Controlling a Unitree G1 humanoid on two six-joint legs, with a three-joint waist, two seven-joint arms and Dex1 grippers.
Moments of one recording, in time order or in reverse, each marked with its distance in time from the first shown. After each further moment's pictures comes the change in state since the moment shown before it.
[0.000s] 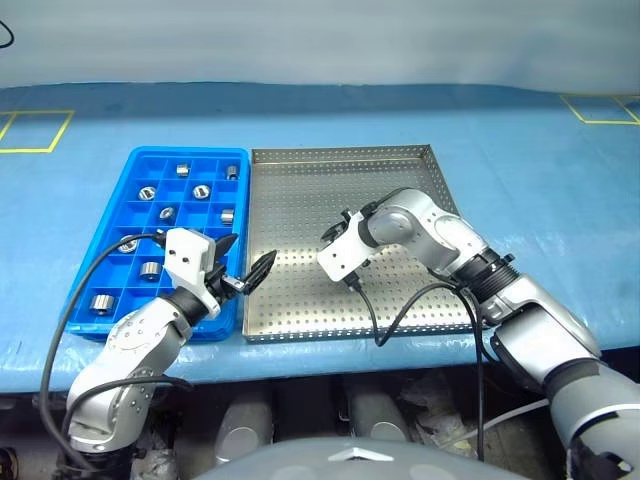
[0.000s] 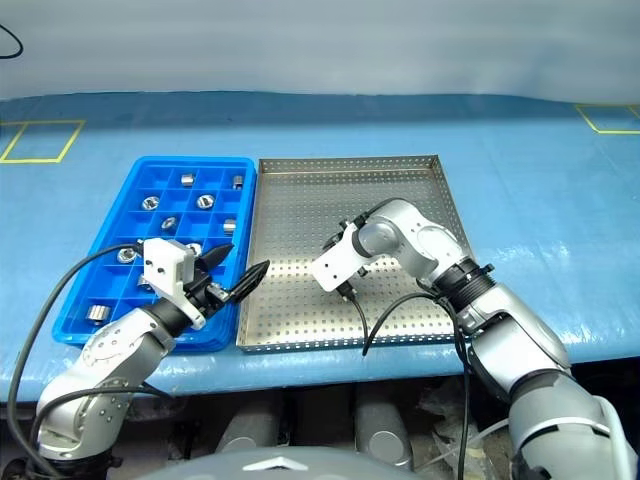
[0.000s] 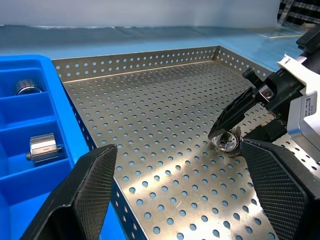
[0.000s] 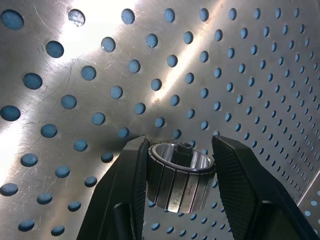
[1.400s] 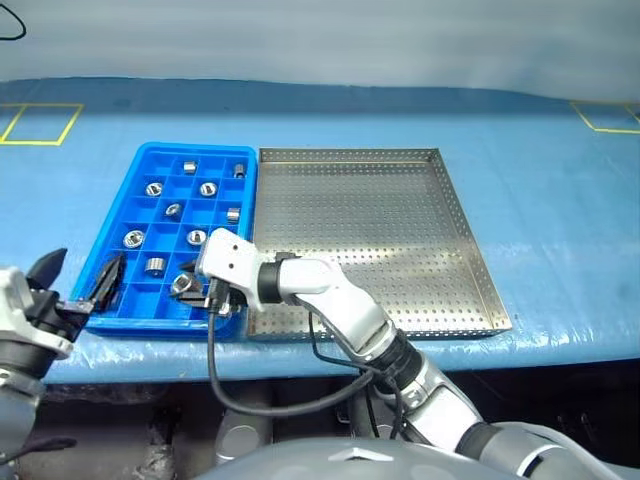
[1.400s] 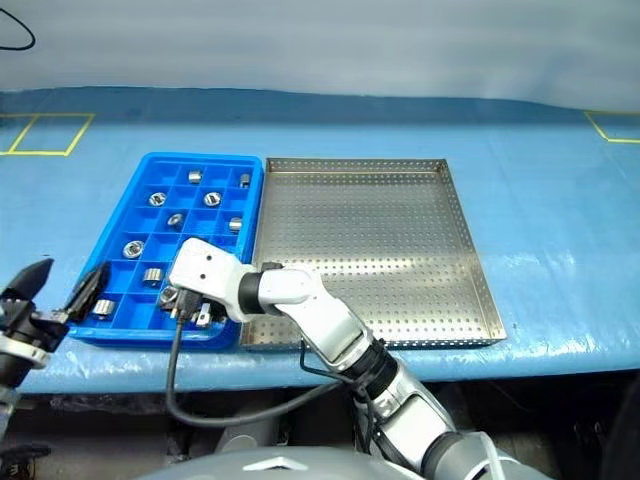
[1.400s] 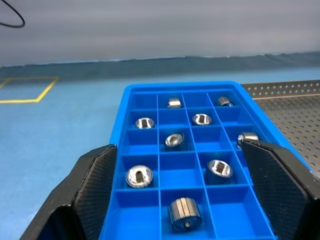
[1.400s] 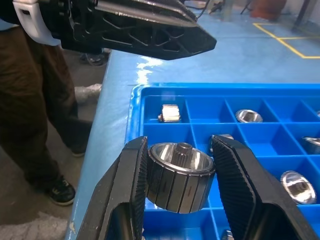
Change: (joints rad) left arm 0.391 0.033 0.674 -0.162 -0.223 -0.043 0.032; right arm 0.335 0.624 -0.031 -0.371 0.596 0.746 -0.307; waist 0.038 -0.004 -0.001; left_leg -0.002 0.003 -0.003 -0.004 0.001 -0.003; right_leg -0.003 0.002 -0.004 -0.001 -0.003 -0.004
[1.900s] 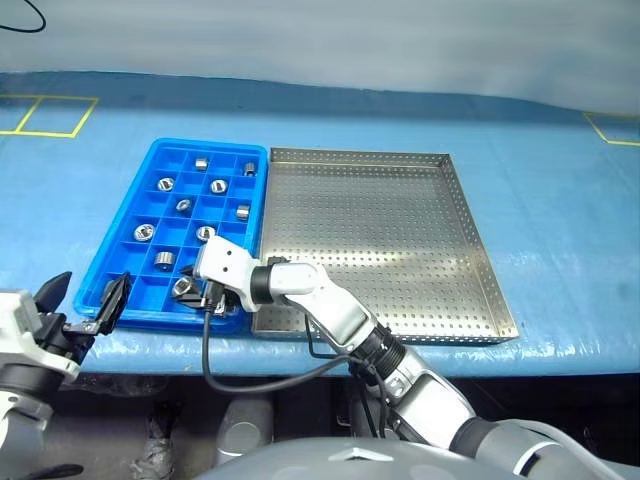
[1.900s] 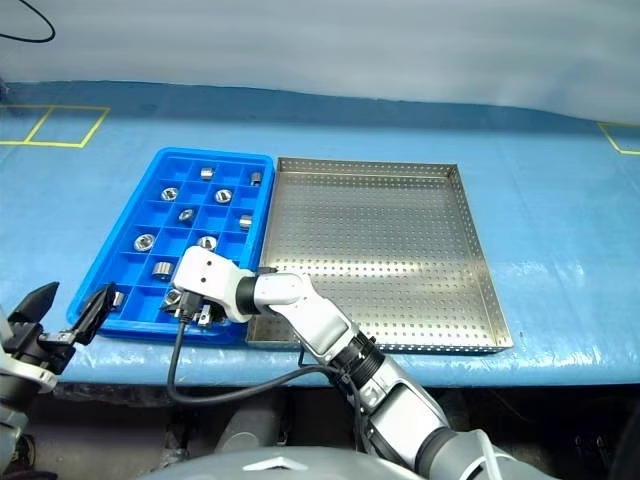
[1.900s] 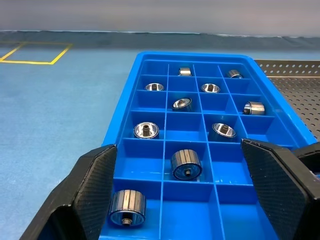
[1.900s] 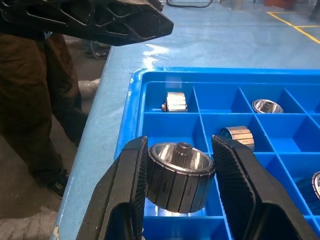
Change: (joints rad) left arm 0.101 -0.037 -0.024 -0.020 0.004 -0.045 0.013; right arm -0.036 0.027 -0.016 0.238 0.005 -0.186 -0.022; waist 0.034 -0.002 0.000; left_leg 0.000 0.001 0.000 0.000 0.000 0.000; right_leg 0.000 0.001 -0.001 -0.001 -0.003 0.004
